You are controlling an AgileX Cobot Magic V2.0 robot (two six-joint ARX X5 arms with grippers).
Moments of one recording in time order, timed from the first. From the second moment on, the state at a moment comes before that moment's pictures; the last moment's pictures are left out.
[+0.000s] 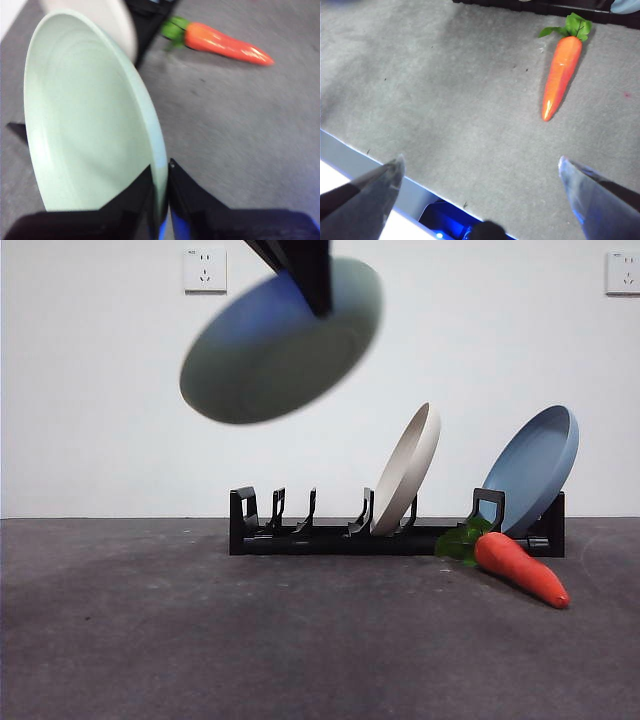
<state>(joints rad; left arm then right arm) -0.92 1.57 1.53 -0.84 -0.30 0.28 0.11 0.72 0.97 -1.07 -0.44 -0.13</state>
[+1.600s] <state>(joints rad) -1.11 1.86 1.21 -0.50 -0.52 0.34 0.11 0.75 0.97 -1.04 -0.44 -0.11</state>
